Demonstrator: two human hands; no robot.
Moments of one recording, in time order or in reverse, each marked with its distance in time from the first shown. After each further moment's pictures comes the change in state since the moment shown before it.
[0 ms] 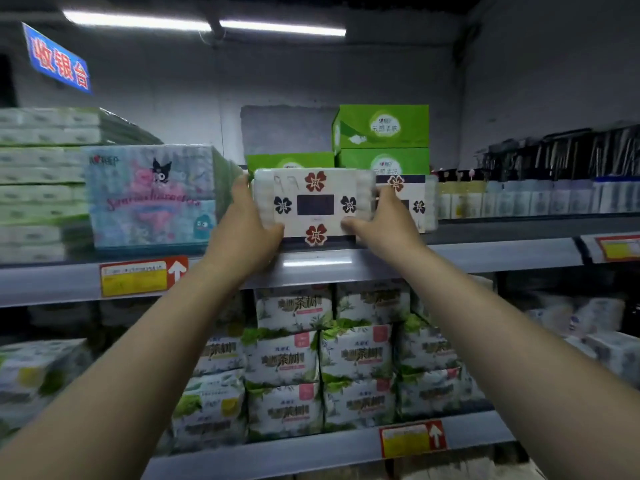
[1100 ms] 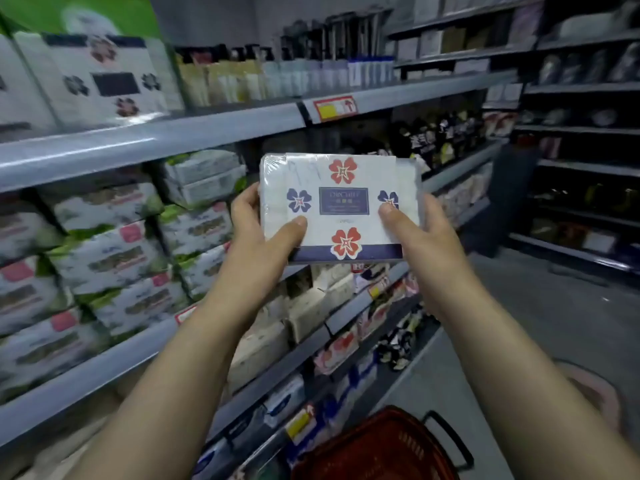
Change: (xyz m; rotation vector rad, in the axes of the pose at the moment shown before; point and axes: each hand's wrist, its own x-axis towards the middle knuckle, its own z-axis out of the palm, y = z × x) left_hand -0.216 0.134 0.168 -0.833 -0.720 -0.070; right_hand -0.280 0.133 -0.212 0.397 0.472 0.491
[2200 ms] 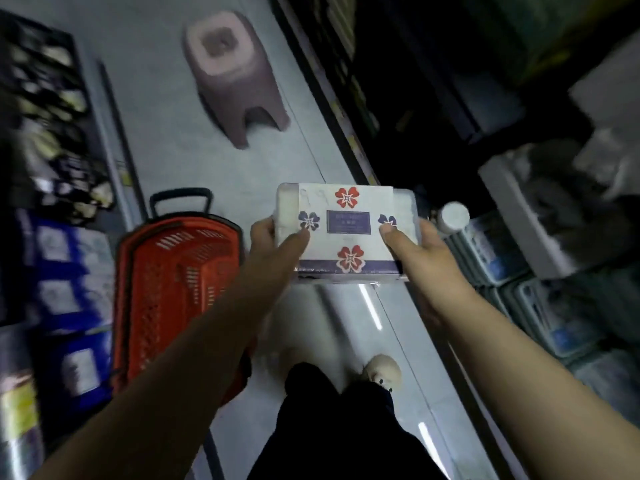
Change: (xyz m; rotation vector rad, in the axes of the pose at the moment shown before) left_hand -0.336 -0.313 0.319 0.207 -1.294 -0.686; right_hand -0.453 0.304 -0.244 0.088 1.277 0.780
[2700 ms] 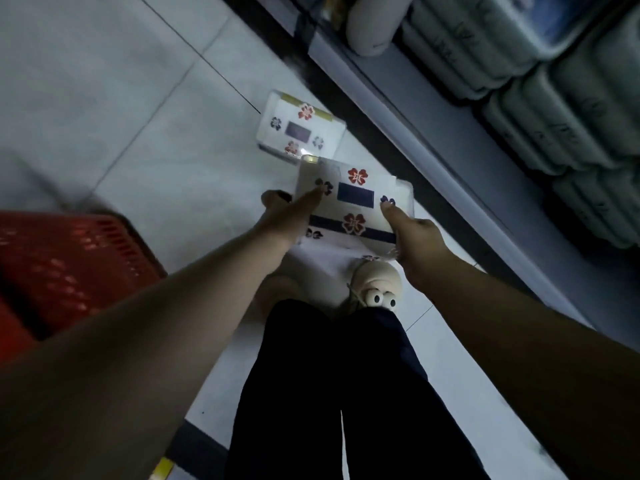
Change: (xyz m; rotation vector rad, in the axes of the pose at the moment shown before) left_hand 0.212 -0.324 0.190 0.500 -0.341 -0.361; right_hand 0.159 0.398 -0.106 0.272 0.463 0.594
